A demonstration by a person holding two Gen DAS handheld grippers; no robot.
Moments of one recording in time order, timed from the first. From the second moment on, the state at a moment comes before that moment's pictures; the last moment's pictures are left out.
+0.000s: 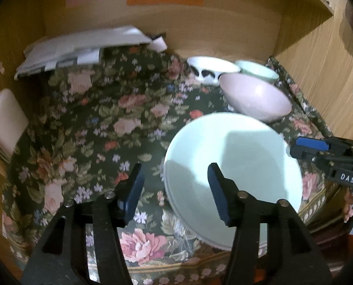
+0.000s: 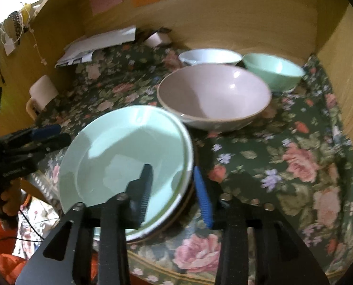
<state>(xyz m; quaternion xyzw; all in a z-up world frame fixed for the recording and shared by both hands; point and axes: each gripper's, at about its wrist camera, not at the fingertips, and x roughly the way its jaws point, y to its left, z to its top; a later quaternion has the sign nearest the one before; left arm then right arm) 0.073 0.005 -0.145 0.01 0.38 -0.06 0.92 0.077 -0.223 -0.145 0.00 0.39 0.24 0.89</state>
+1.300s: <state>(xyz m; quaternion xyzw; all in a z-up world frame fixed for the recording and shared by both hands) 0.238 -0.079 -0.151 0.02 0.44 -0.11 0.89 0.178 -0.274 -0.137 0.06 0.35 0.16 0.92</state>
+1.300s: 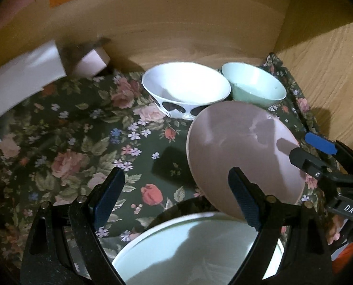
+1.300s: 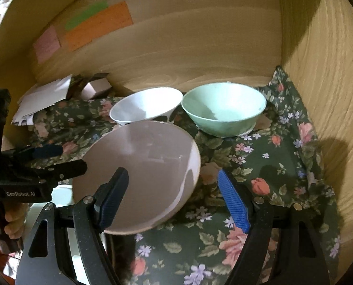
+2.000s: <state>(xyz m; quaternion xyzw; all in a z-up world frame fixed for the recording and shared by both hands) 0.270 -0.108 -0.182 0.03 0.50 -0.14 0.86 0.203 -0.273 -0.168 0.09 0.41 0.19 0.89</state>
